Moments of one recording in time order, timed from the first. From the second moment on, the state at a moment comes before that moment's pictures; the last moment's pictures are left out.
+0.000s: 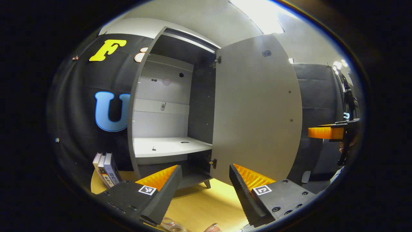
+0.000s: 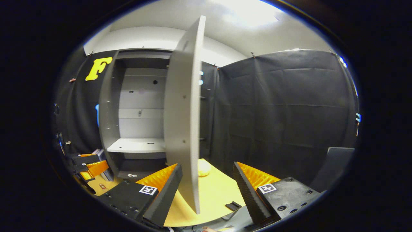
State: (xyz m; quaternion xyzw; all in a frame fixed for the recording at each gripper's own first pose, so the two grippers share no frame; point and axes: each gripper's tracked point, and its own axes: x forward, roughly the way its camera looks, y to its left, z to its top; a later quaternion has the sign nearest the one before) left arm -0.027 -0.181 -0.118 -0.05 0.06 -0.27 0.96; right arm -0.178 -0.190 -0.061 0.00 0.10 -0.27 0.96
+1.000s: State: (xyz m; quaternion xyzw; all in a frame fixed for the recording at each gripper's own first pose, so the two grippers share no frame) left arm 0.013 -0.195 -0.125 -0.01 0.05 -0.23 0.97; right arm -0.119 -0.180 -0.062 0.03 0.13 -0.06 0.99
